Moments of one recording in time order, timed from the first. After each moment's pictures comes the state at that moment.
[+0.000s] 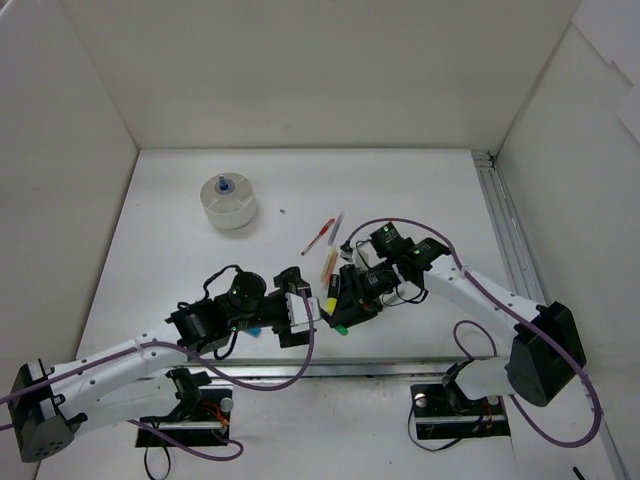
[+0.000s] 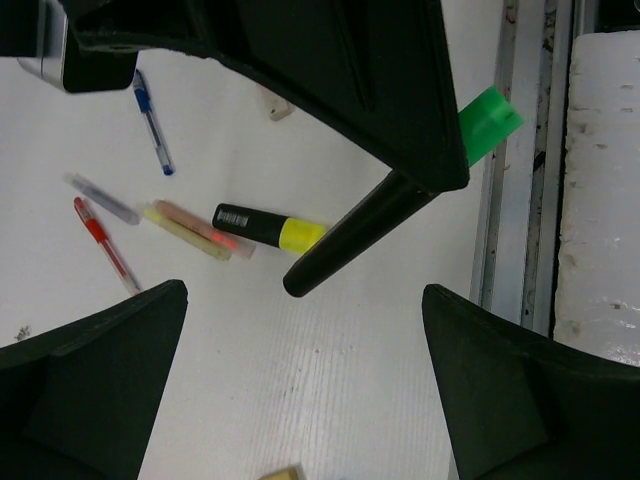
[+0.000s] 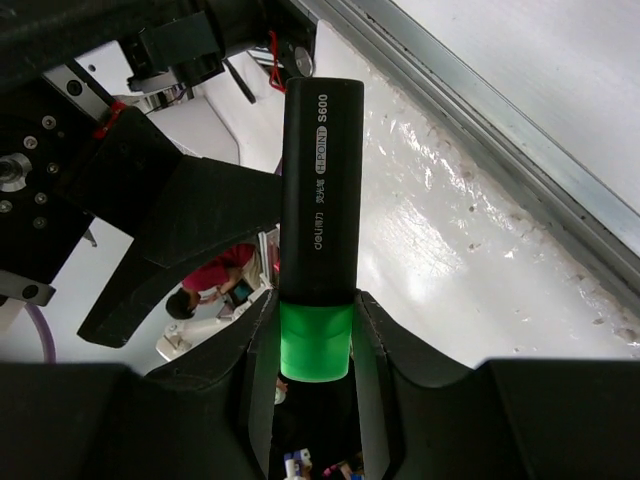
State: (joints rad) left arm -0.97 0.93 0.67 -0.18 0.24 0.46; right arm 0.62 1.34 0.94 -0.72 -0.91 0.62
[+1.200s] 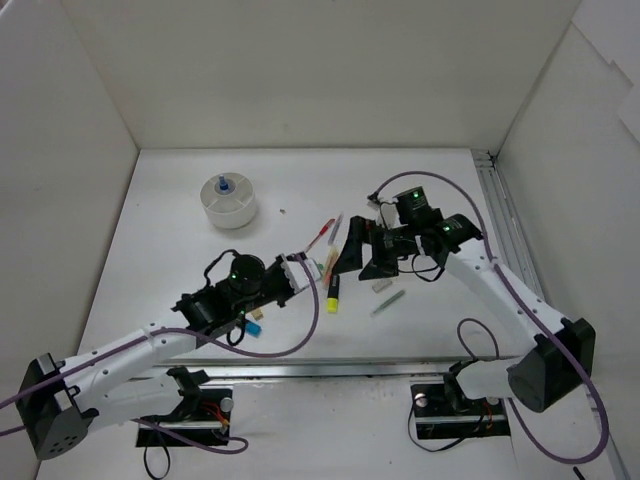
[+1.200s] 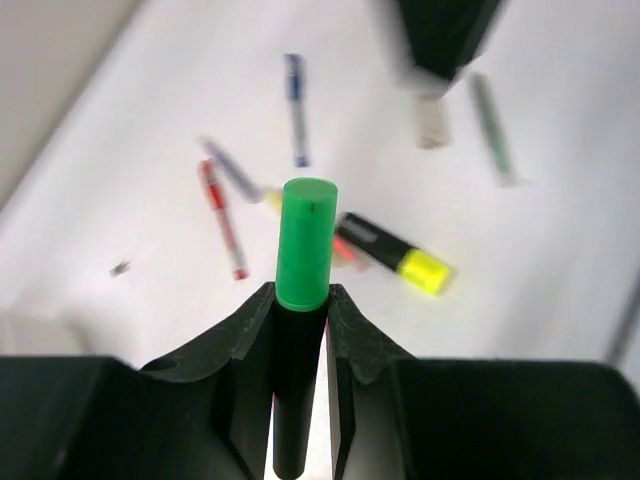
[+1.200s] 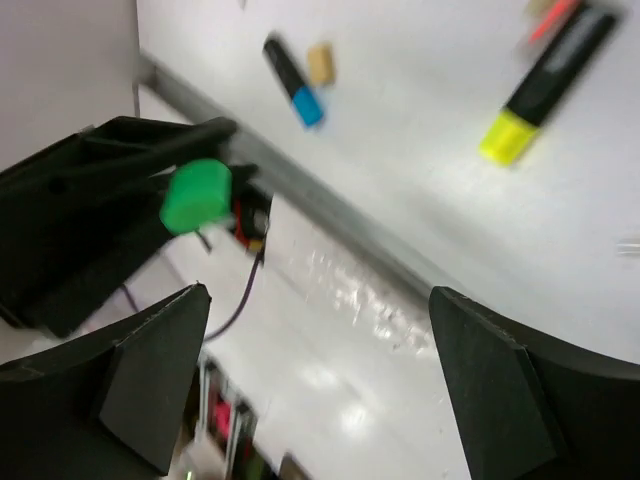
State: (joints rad) left arm -0.90 1.01 0.72 -0.06 0.10 0.39; right arm 0.50 1.34 1.17 -0.76 -0.67 0.56
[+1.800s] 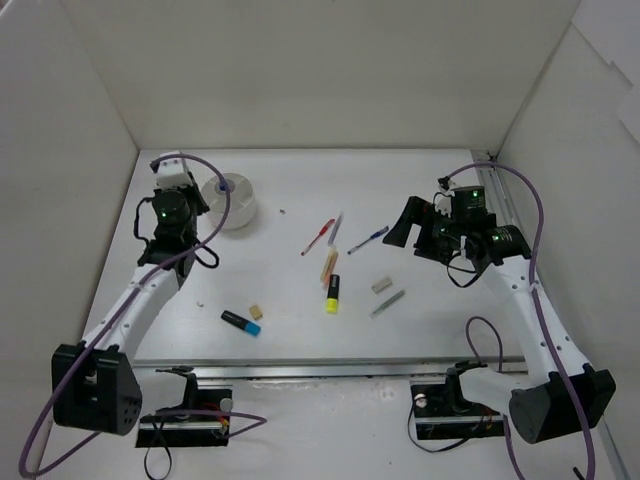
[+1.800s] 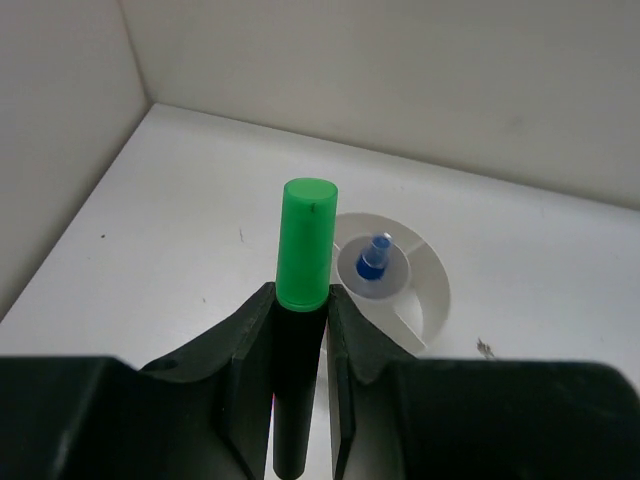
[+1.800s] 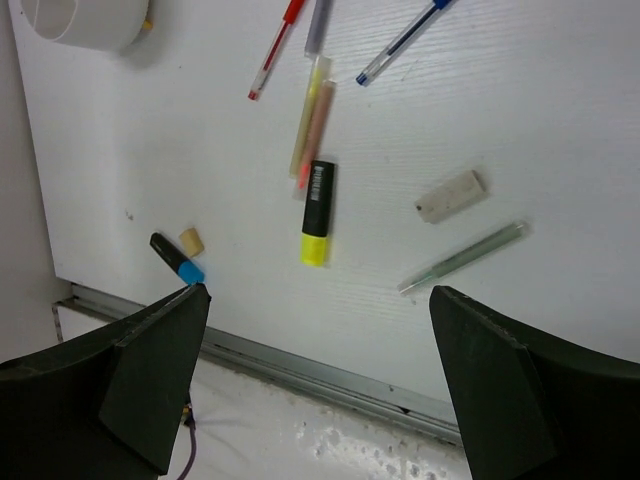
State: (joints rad) left arm -0.17 1.18 0.86 0.24 -0.30 -0.12; right arm 0.20 1.14 1.14 -0.77 -0.32 0.53
